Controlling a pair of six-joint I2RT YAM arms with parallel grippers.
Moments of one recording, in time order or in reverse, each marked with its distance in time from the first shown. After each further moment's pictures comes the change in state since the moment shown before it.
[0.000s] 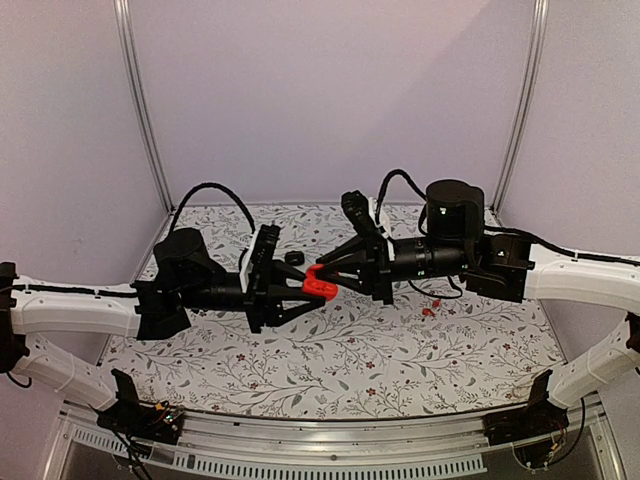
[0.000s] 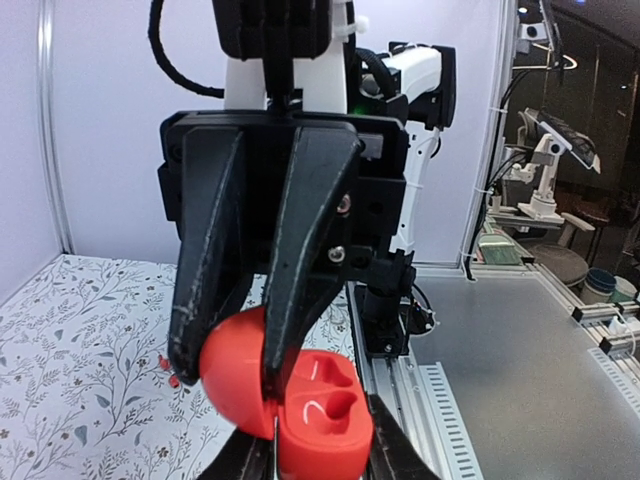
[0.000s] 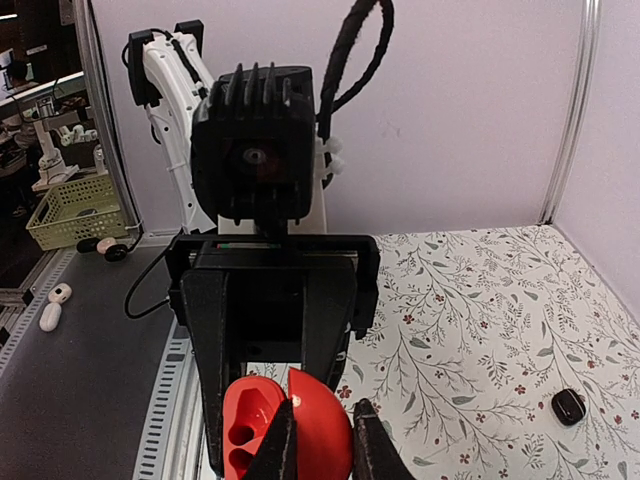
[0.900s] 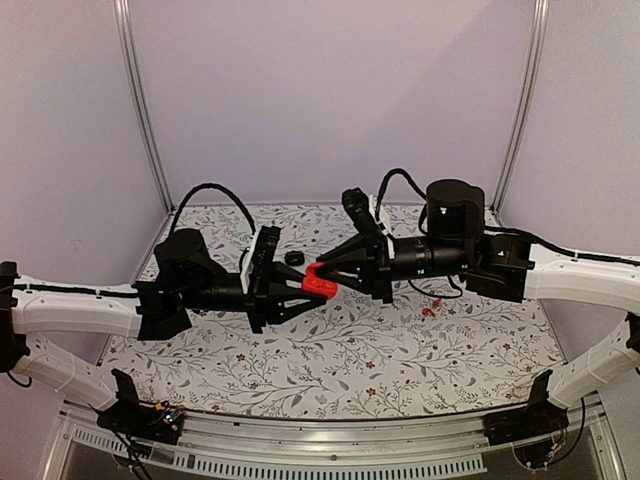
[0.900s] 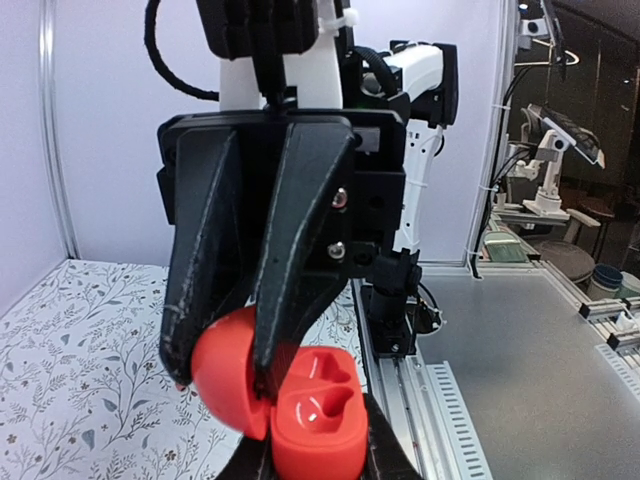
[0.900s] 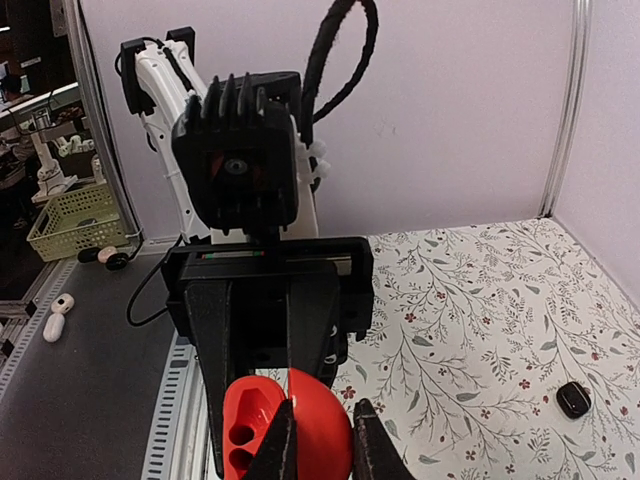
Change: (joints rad) left arm -0.002 0.007 -0.001 0.011 -0.005 0.018; right arm 0.000 0.000 0.000 0.004 0.012 0.034
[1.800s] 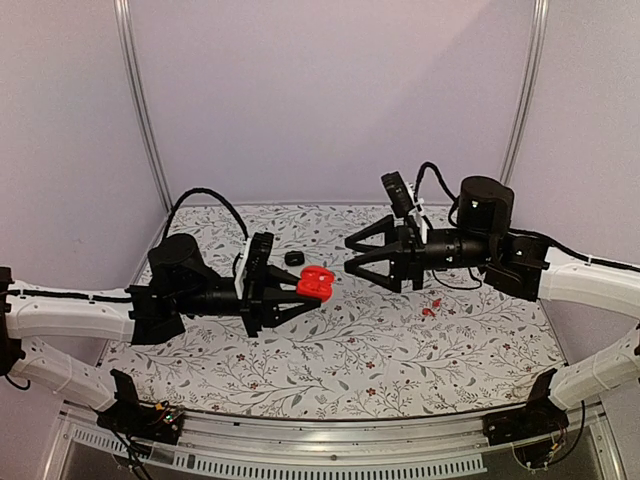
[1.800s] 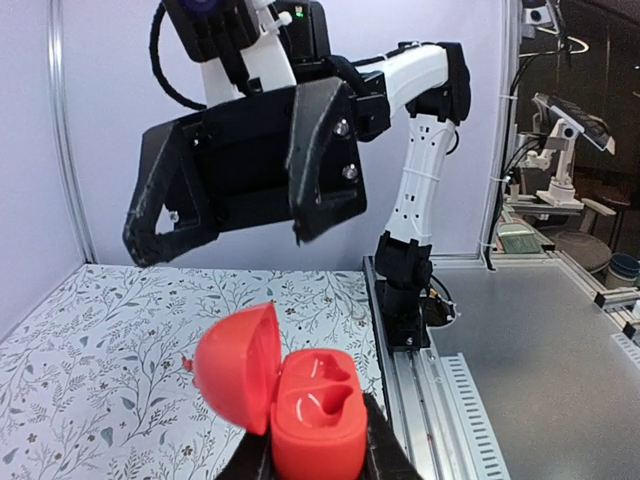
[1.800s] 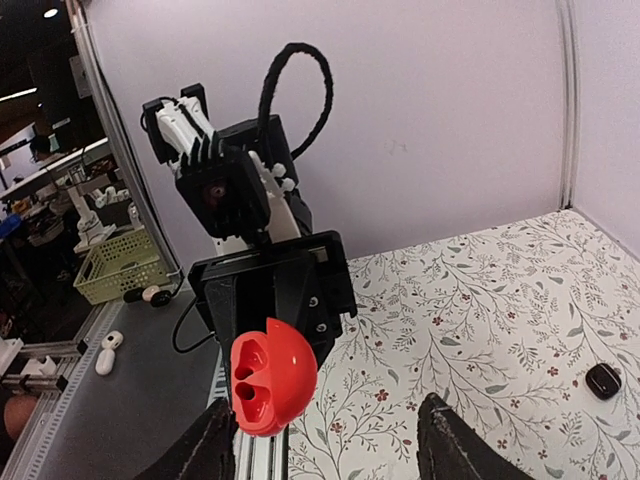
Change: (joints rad) left arm -0.010 -0.051 -0.034 -0.018 -0.048 0.058; right arm -0.130 -0.067 -0.088 0.104 -0.194 0.190
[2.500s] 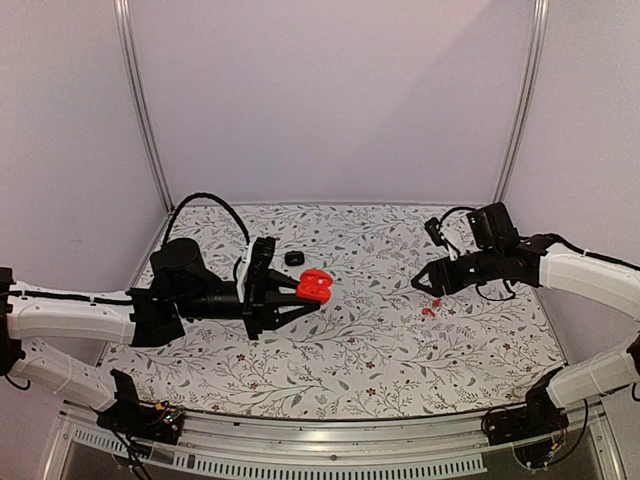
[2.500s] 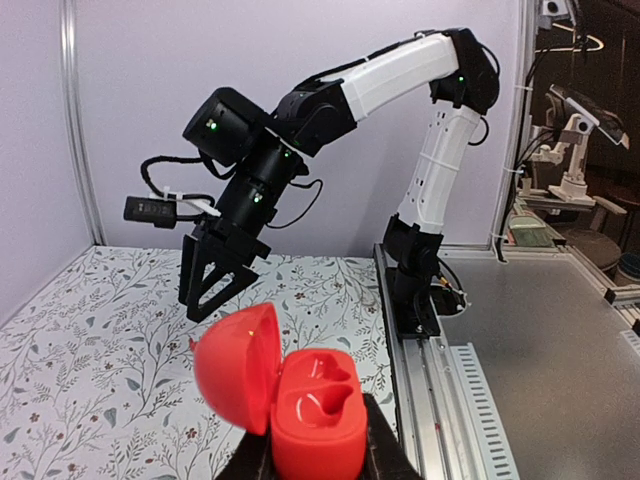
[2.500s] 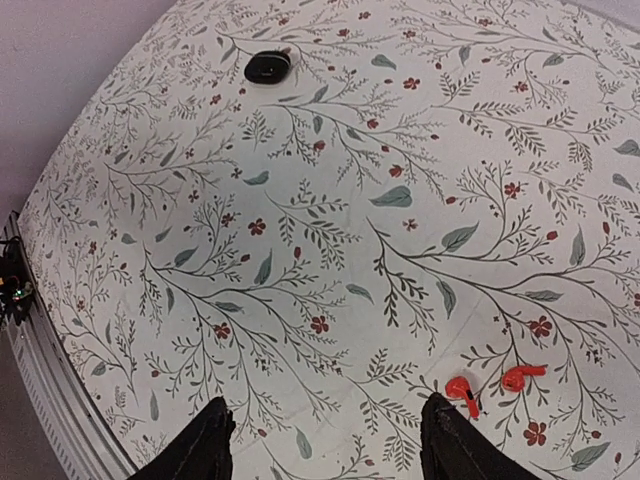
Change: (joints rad) left arm 0.006 0.000 -0.027 -0.010 -0.035 0.004; right arm -0.399 -0.049 -0.151 -0.536 0.333 -0.019
